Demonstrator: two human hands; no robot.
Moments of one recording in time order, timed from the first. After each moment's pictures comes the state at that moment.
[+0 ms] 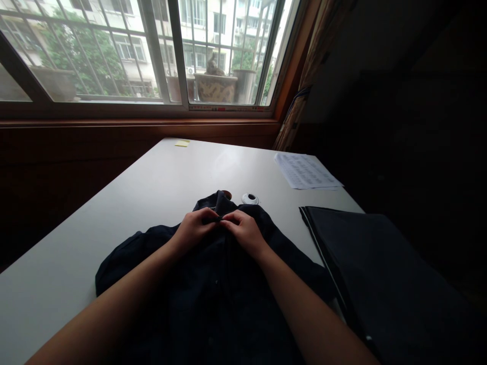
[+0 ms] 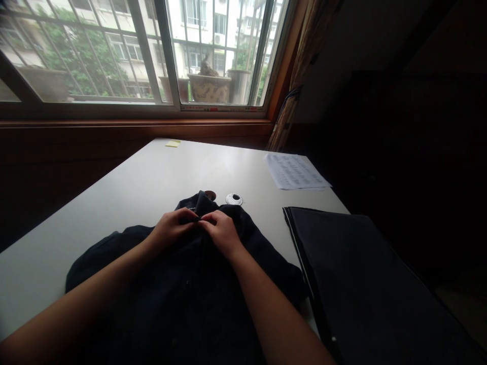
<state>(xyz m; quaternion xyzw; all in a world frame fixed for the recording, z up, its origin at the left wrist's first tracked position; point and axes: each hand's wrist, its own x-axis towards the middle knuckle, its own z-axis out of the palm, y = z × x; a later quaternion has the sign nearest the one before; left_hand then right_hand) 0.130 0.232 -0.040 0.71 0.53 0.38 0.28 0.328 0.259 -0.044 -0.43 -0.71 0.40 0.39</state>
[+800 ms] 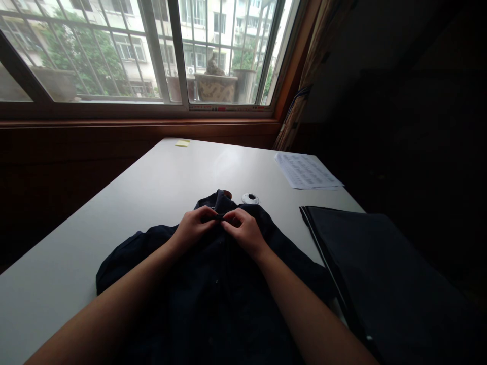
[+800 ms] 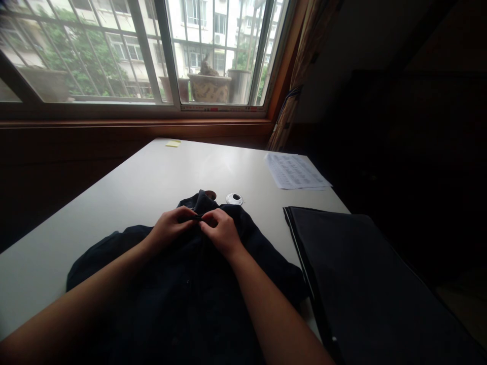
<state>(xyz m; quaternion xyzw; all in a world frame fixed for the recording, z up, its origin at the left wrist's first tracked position) 0.128 0.233 -0.042 0.69 0.53 0.40 0.30 0.328 0.255 -0.046 -0.41 -0.74 0.35 0.41</state>
